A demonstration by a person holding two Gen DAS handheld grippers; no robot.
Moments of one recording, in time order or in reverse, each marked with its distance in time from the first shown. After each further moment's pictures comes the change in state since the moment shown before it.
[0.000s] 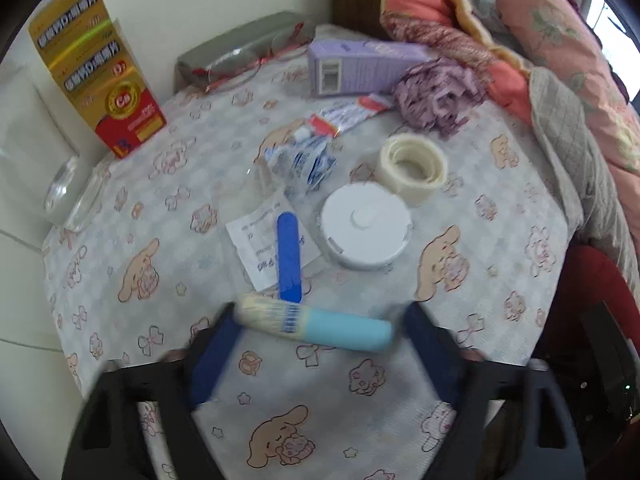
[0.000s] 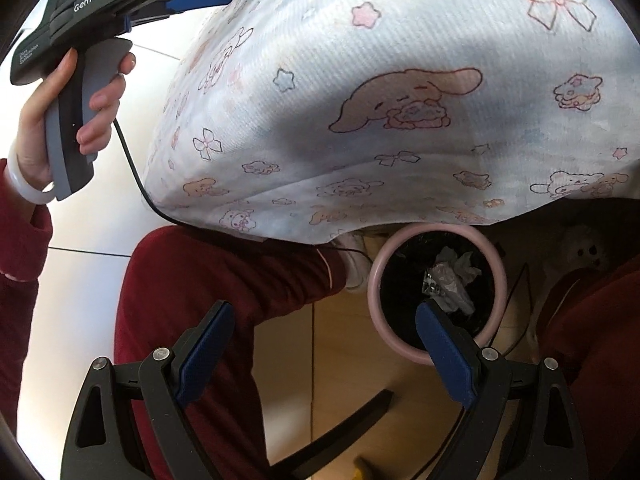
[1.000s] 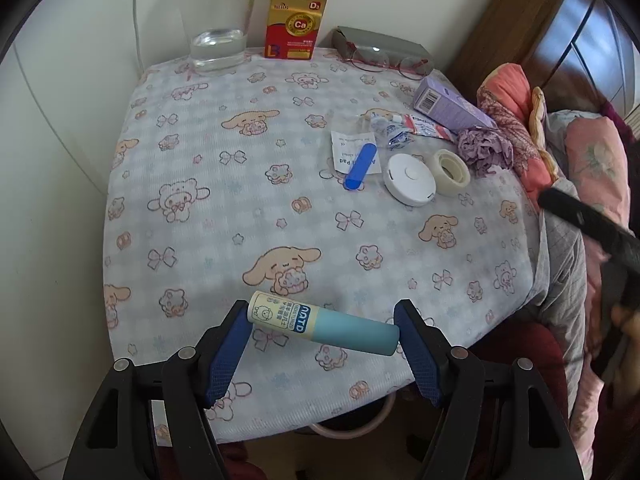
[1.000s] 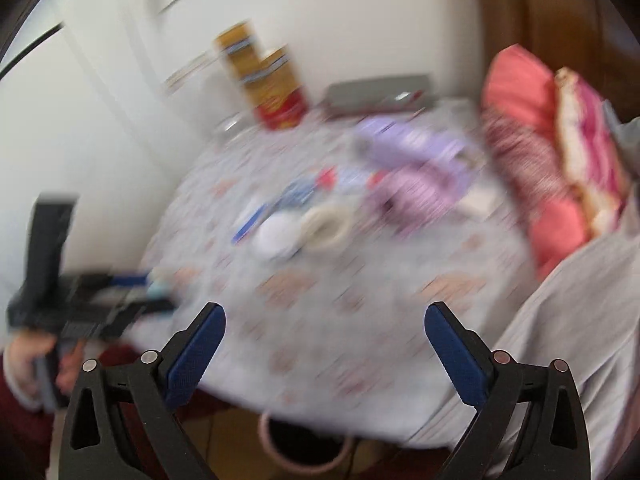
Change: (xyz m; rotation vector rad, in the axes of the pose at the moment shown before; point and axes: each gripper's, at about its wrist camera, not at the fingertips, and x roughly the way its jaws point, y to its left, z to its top) left arm -0.058 0.007 -0.091 -0.577 -0.061 -0.009; right arm -0.165 0.029 0.125 -0.248 -0.392 -0.350
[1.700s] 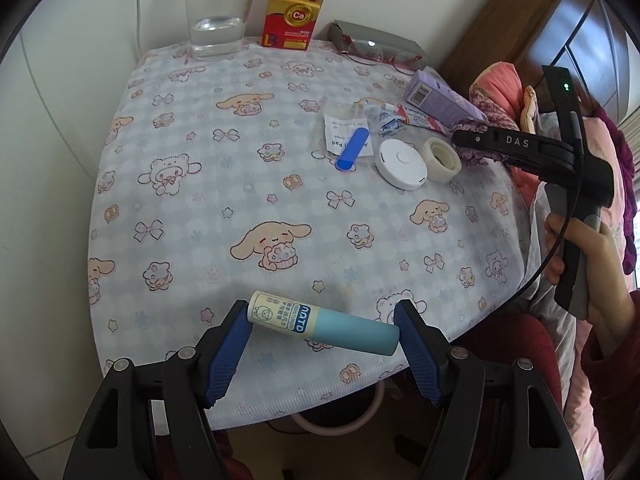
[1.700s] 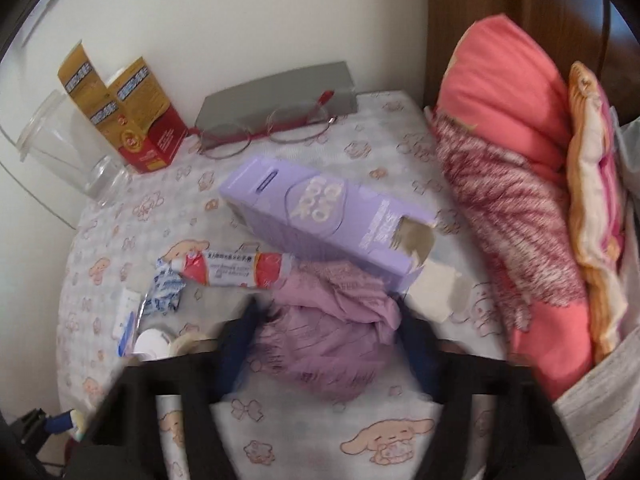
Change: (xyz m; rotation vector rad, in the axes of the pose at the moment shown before) left arm 0.003 0.003 -0.013 -0.019 -0.002 -0.048; right arm 0.085 -0.045 0.062 0.140 0.075 -0.212
